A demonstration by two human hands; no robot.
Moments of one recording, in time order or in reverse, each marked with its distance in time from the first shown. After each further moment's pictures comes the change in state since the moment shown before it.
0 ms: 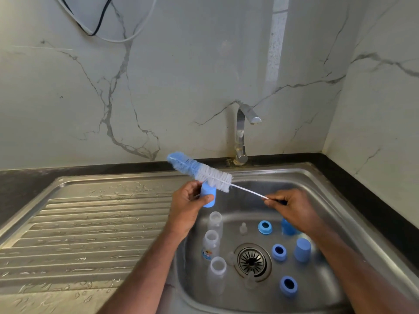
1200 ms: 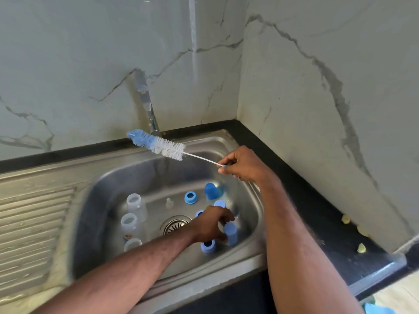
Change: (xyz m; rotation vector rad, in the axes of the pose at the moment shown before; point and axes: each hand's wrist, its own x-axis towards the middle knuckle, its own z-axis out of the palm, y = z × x) left_hand -0.081 -0.093 0.210 0.803 -1.031 -0.097; right_hand -0.028 0.036 -0.108 0.107 -0.075 0.289
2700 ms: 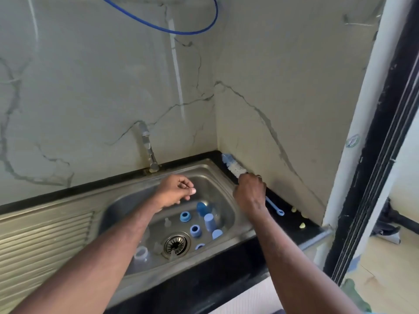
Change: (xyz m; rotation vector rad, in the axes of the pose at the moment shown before) left_hand -0.085 0.109 -0.125 -0.107 0.400 -0.064; right_hand -0.115 -0.013 -0.013 -0.673 0.642 0.216
